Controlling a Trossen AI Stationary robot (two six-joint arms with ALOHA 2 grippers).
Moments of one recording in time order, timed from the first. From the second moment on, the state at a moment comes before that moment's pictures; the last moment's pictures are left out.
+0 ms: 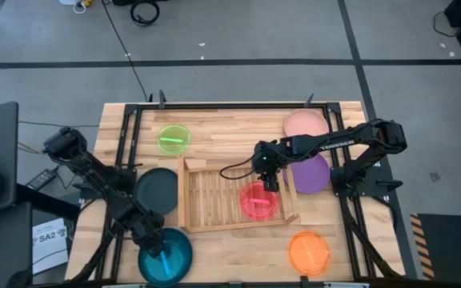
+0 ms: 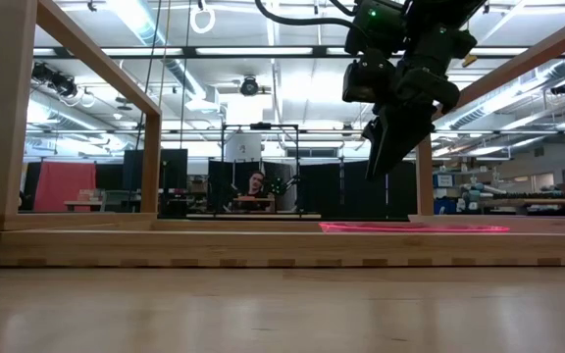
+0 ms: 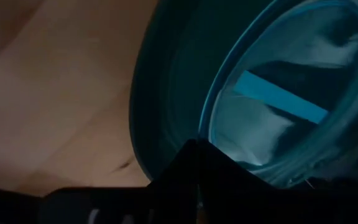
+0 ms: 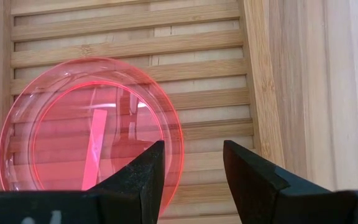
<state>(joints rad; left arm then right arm) -0.85 1.38 0.62 -0.35 0.28 -1.76 -0.07 1.55 0.97 -0.50 -0.09 -0.03</state>
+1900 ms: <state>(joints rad) -0.27 0.95 0.62 0.08 0.08 -1.08 -0.07 1.55 0.98 -0.28 -0.11 0.09</state>
